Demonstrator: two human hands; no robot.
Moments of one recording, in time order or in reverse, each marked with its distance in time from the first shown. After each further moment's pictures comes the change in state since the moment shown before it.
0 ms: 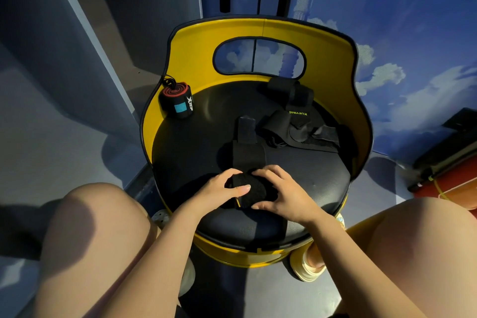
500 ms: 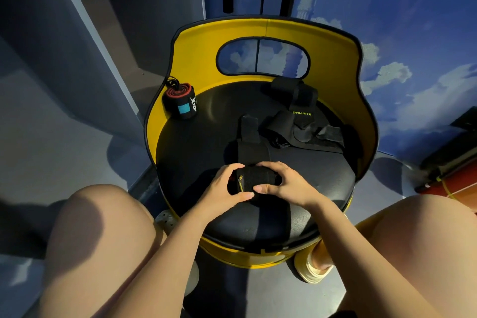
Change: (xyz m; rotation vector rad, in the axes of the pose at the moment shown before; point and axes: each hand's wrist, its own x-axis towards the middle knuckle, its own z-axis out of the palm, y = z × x) left_hand -0.003 -0.007 0.009 0.005 0.185 0.197; right_hand 0.024 0.003 -0.011 0.296 -0.075 0.284
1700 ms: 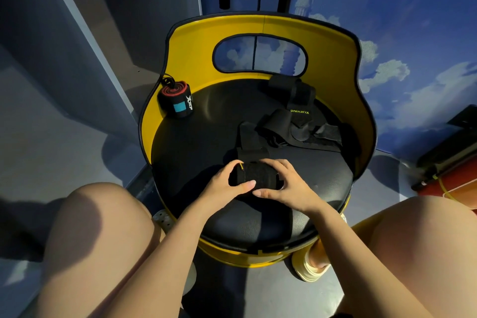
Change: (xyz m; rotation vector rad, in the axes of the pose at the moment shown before) left_hand 0.006 0.023 -0.001 -0.093 -0.063 -0.173; right_hand -0.010 0.011 0.002 0.023 0.083 -0.064
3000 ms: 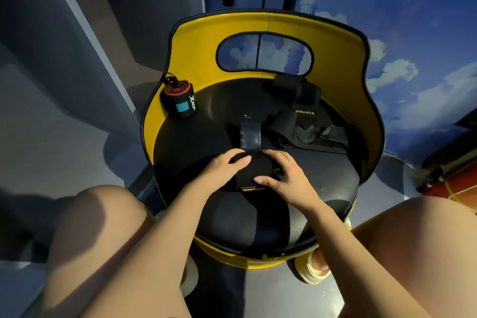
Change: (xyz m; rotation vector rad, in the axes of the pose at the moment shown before) left_hand 0.034 0.019 -0.024 0.101 -0.002 -0.062; right_hand 0.019 -0.012 0.007 -0.055 0.160 -0.053
